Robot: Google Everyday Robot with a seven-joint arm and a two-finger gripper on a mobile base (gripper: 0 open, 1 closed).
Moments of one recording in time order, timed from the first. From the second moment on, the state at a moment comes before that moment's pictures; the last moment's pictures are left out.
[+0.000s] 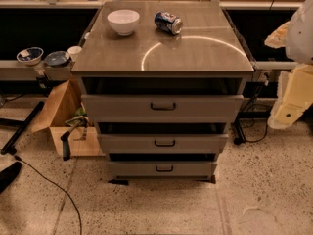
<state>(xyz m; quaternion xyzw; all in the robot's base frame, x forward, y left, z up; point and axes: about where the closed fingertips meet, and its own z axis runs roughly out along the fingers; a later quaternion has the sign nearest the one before) 0.438 -0.216 0.977 -0.60 0.78 -0.04 0.16</state>
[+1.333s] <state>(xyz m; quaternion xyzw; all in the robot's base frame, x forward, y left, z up) 0.498 -0.217 0.949 -0.61 0.78 0.01 0.17</state>
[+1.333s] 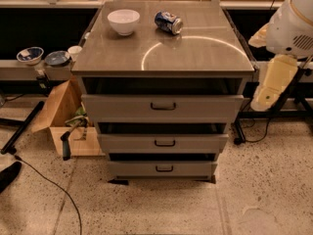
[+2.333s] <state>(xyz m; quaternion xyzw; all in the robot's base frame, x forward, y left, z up) 0.530 -0.218 0.871 -0.60 0.79 0.03 0.15</state>
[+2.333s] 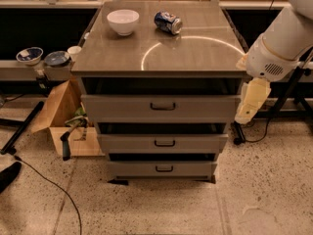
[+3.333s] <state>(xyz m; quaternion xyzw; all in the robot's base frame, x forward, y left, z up) 0.546 -0.230 0.786 -0.57 0.81 0.05 0.10</state>
